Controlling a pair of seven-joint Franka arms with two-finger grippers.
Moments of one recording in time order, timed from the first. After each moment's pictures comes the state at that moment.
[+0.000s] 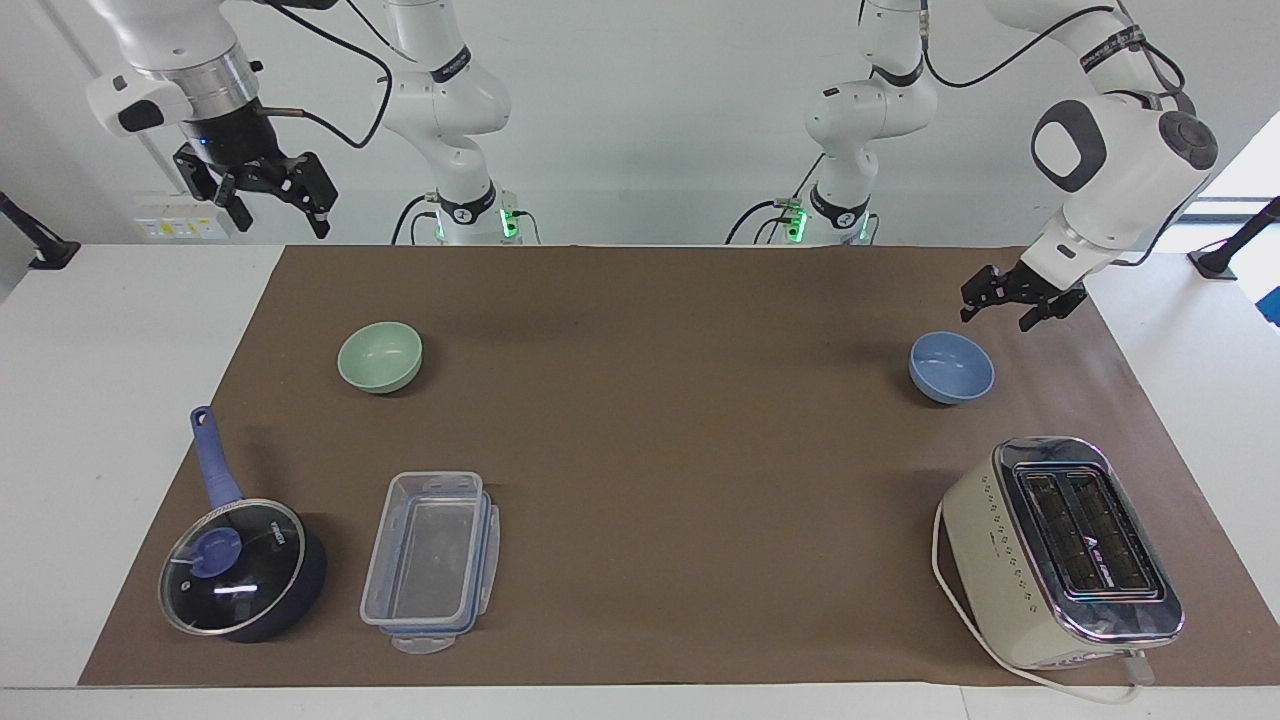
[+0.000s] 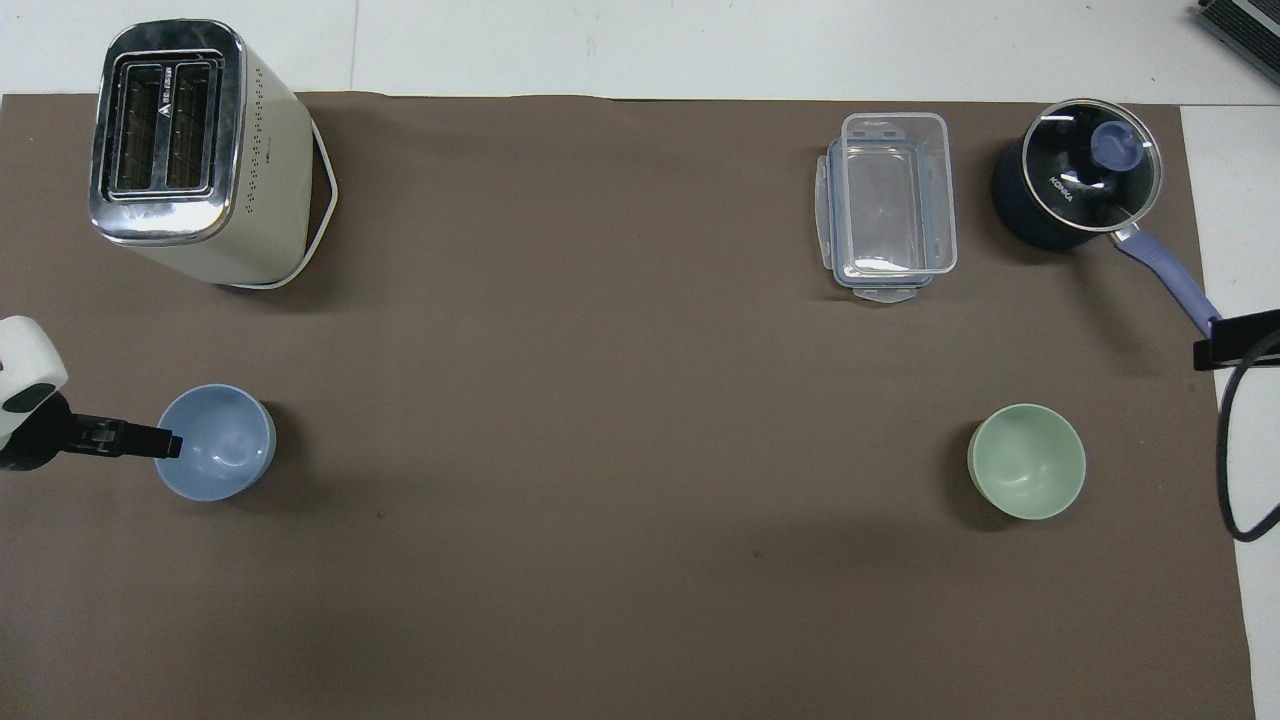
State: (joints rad) left arm 0.18 -0.12 -0.01 -2.19 -0.10 1.98 0.38; right arm -0.02 -0.08 -0.07 -1.56 -0.03 1.50 0.03
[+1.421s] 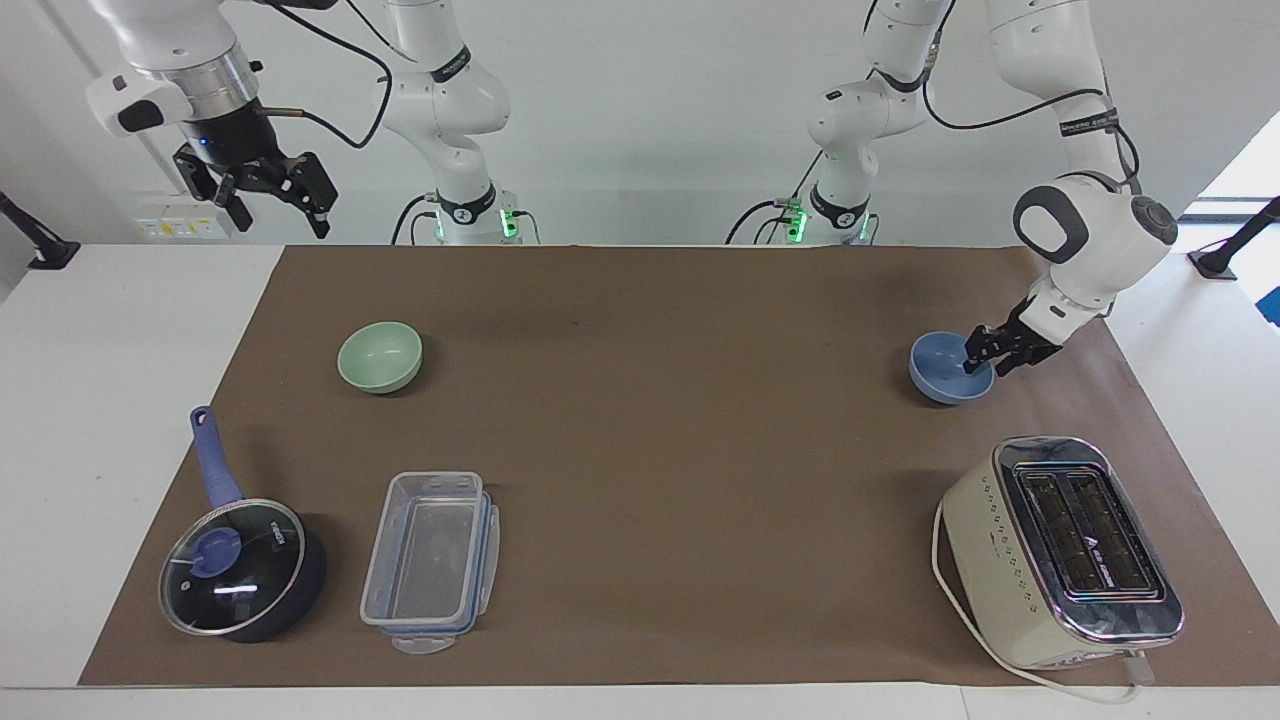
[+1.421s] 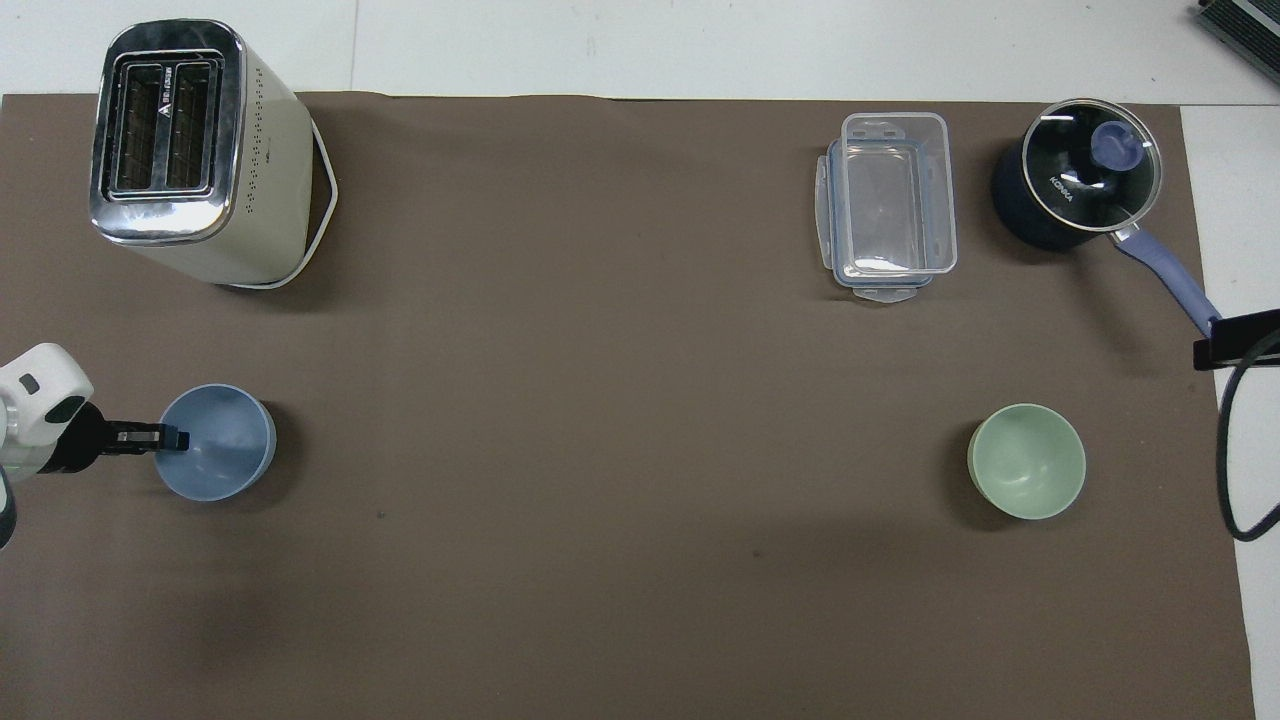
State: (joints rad) left arm 0.27 0.04 -0.01 -2.30 -0.24 2.27 0.48; right arm -0.02 -0.08 -0.07 -1.56 -0.03 1.50 0.03
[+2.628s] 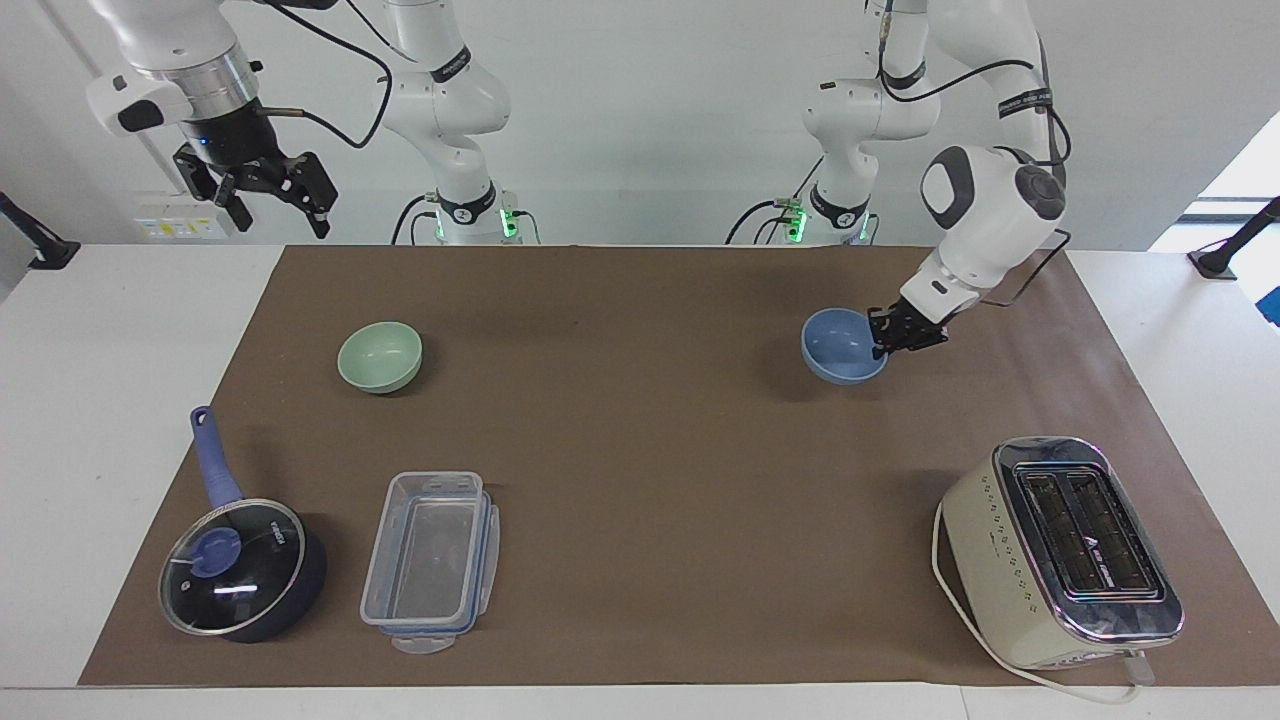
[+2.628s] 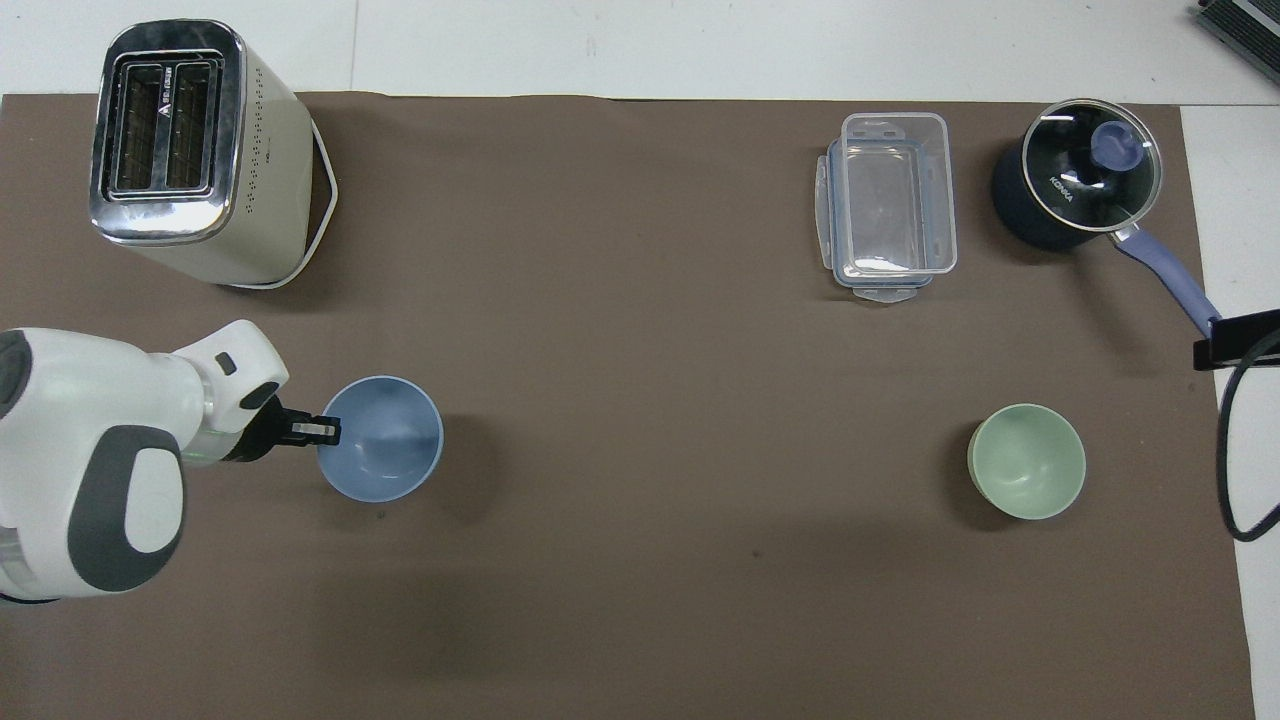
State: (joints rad) left arm -0.14 -0.09 -0.04 -2.30 -0.26 2.18 0.12; right arm -0.02 -0.08 -0.07 -1.56 -0.03 1.50 0.03
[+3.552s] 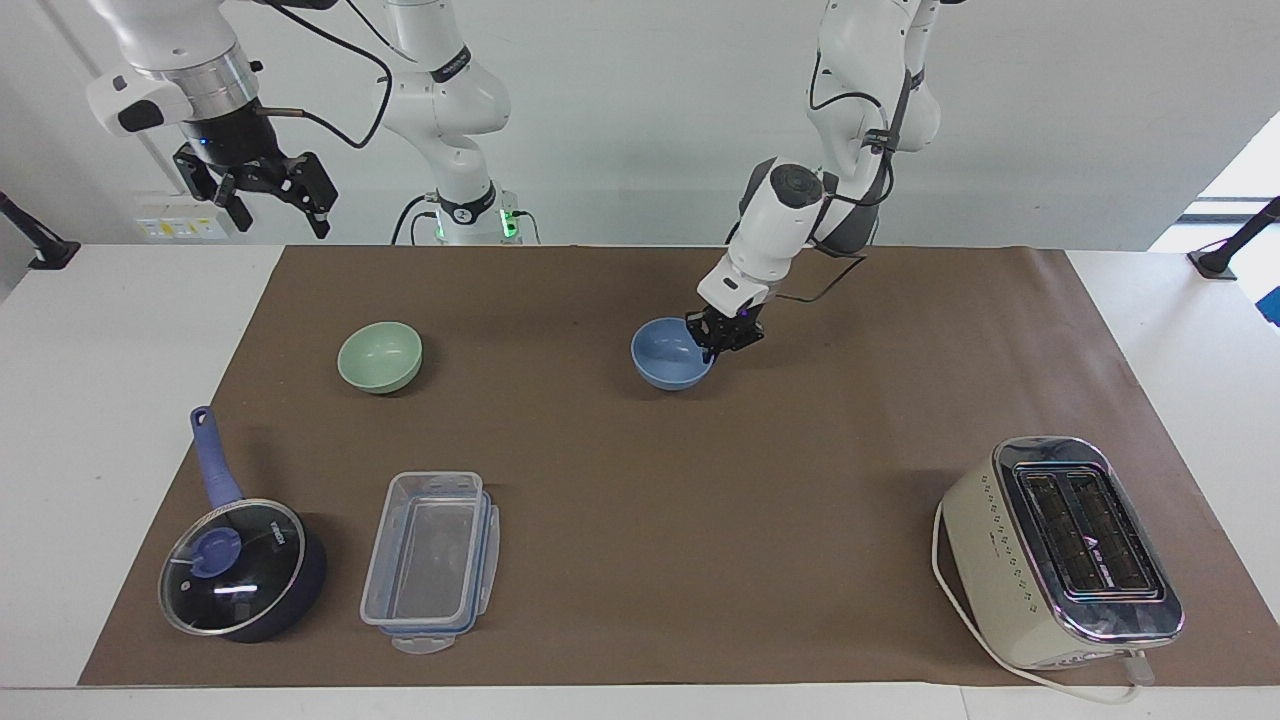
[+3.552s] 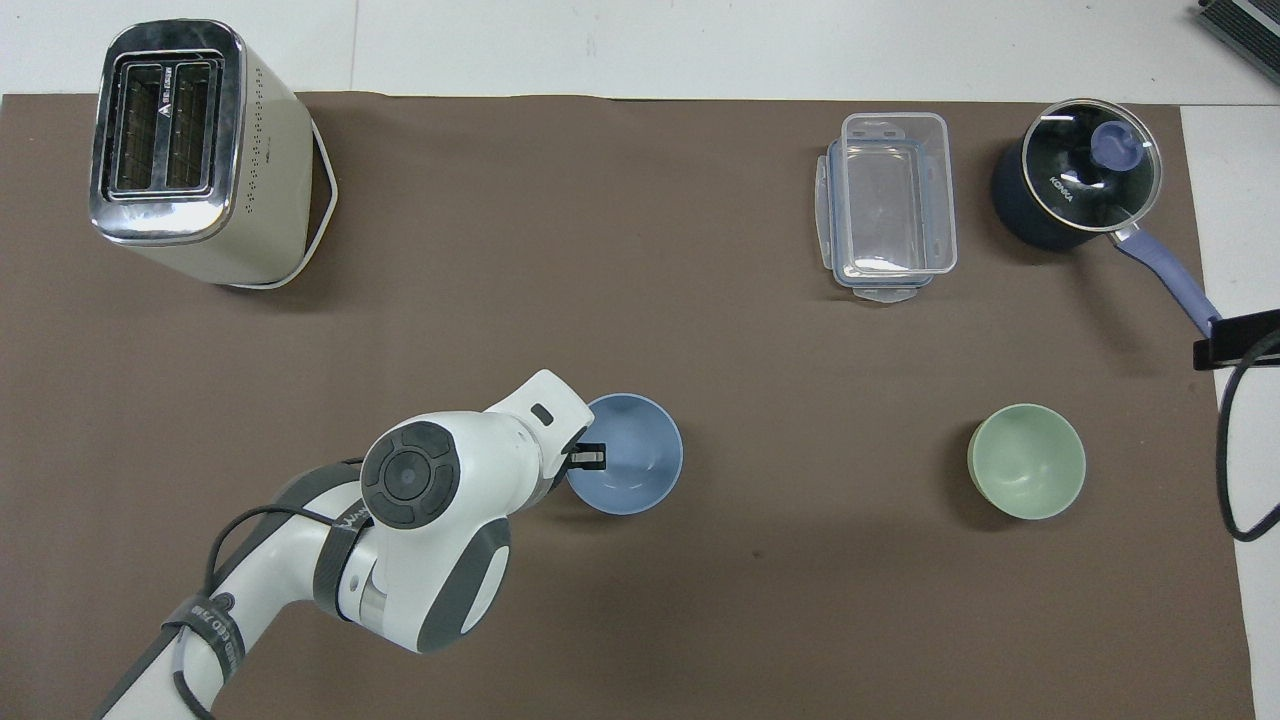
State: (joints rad) left arm -0.62 0.07 -0.04 -2.26 -0.26 2.50 -0.40; right arm -0.02 -0.08 -0.07 -1.56 -0.03 1.50 0.03
